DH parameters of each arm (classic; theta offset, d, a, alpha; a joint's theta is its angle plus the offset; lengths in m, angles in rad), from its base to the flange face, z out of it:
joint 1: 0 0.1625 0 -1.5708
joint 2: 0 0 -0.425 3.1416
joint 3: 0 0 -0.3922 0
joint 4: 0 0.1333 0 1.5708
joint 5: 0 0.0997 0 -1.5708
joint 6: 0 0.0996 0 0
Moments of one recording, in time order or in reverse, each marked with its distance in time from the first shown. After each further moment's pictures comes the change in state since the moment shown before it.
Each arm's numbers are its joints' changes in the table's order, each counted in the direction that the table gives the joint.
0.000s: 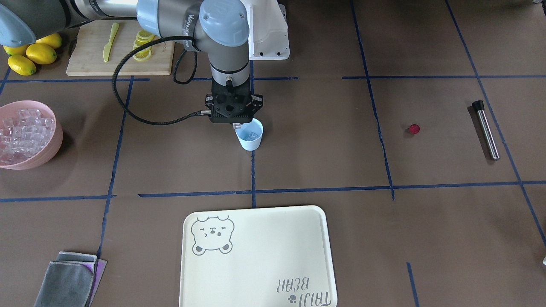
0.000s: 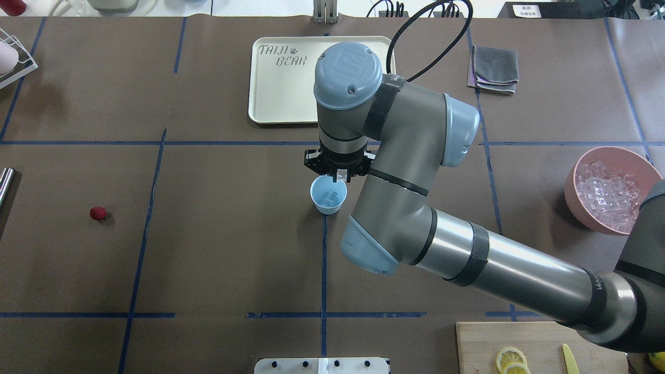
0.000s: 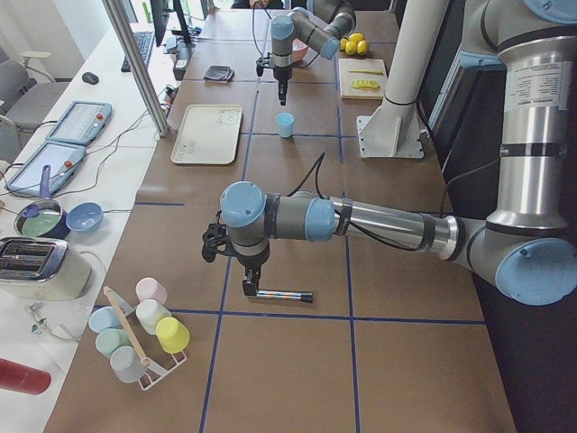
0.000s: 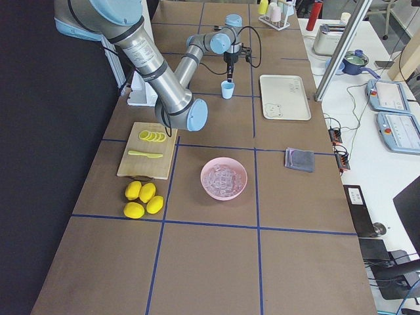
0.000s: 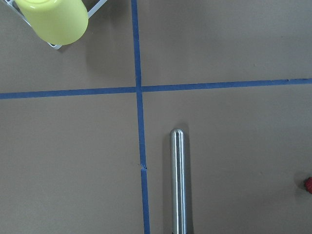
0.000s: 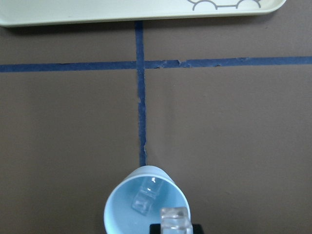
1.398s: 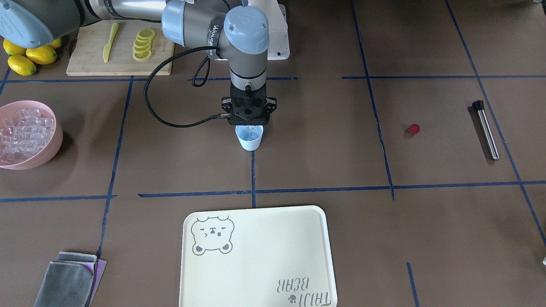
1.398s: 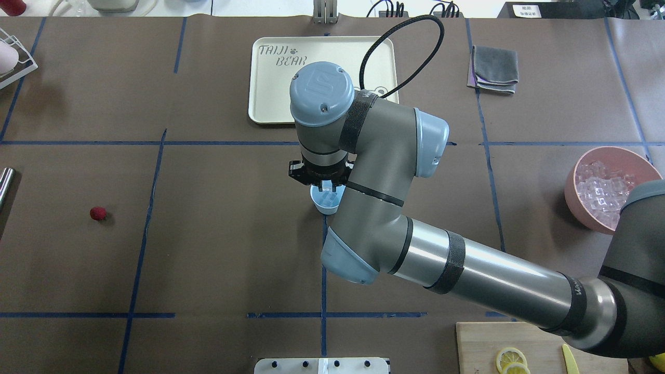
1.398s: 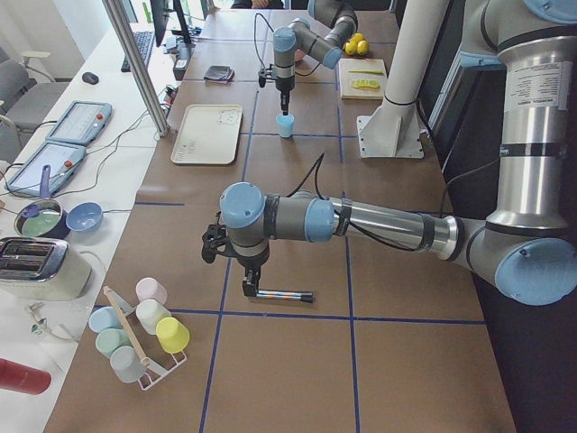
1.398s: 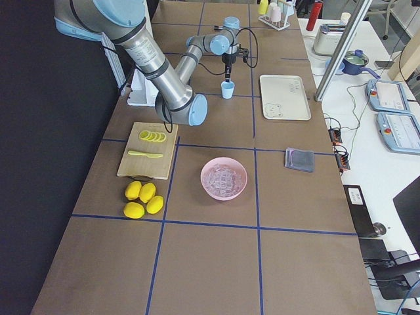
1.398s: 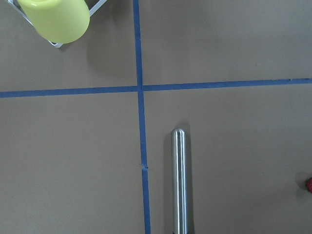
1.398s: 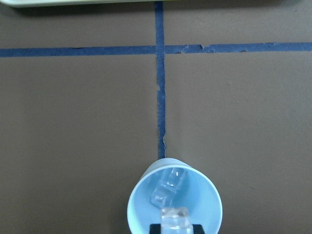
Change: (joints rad) left arm 0.000 0.001 0.003 0.000 0.000 0.000; right arm -0.032 -0.025 -0.047 0.022 -0.014 0.016
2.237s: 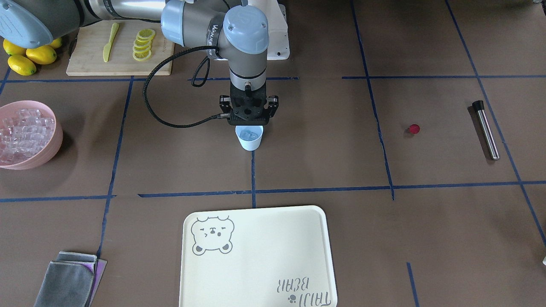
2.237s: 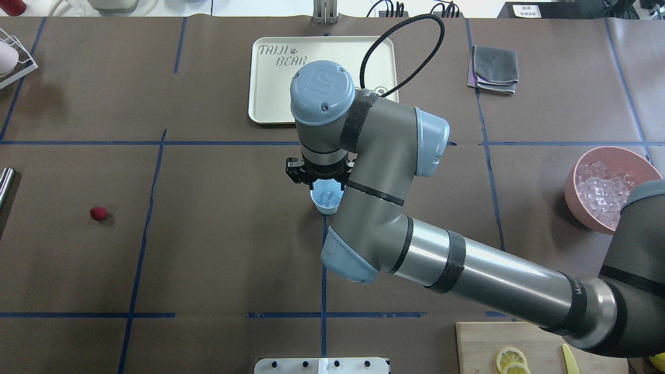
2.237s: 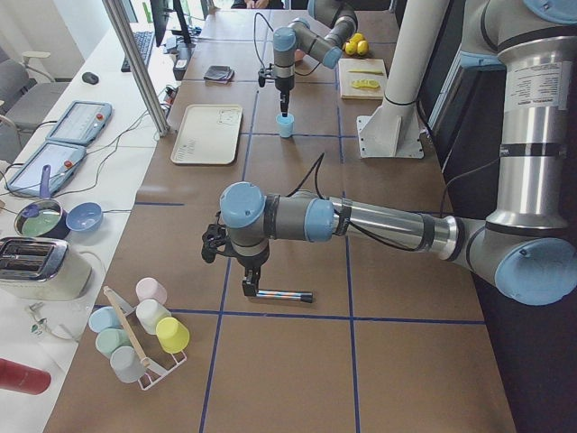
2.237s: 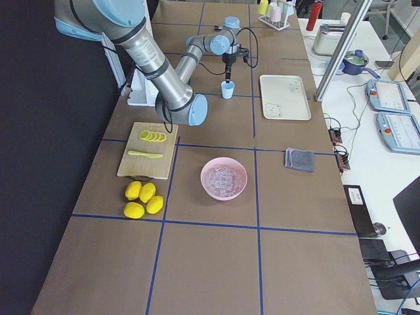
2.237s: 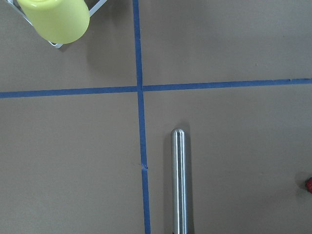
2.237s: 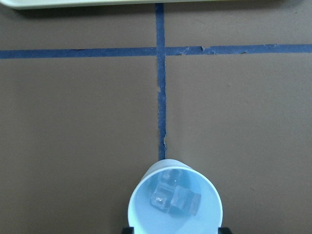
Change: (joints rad) left arm 0.000 0.000 -0.002 0.000 0.000 0.000; right arm 0.002 0.000 0.000 0.003 0.000 -0.002
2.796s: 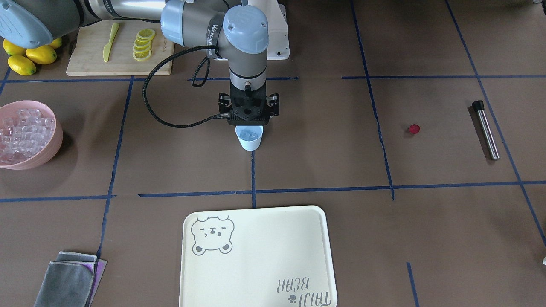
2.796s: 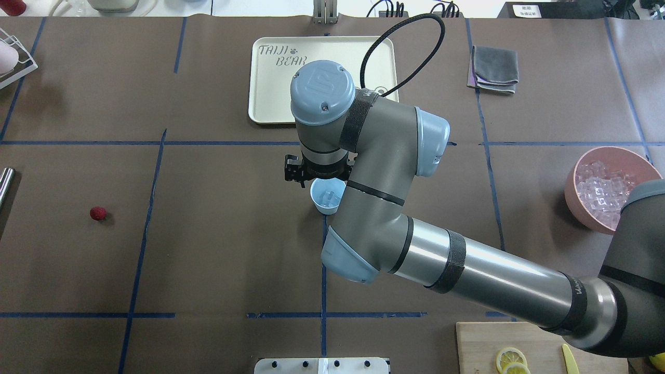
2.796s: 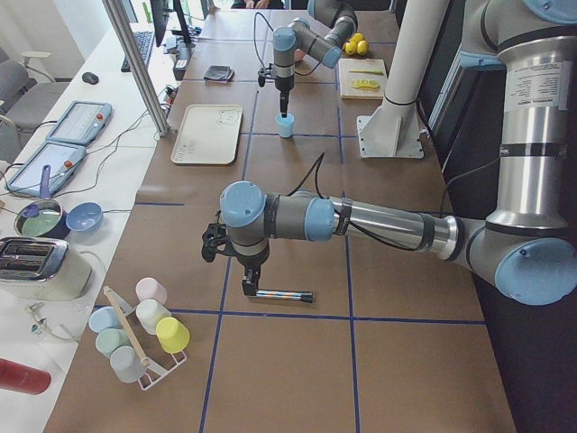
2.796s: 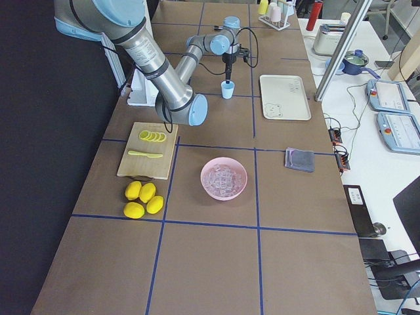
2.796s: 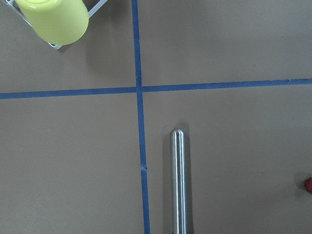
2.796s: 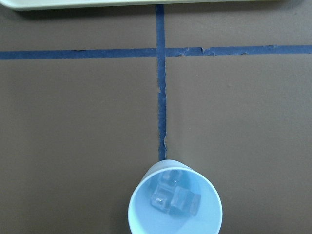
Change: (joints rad) left arm 0.000 0.000 -0.002 0.001 0.000 0.000; right arm 0.001 0.000 0.002 0.000 -0.001 0.000
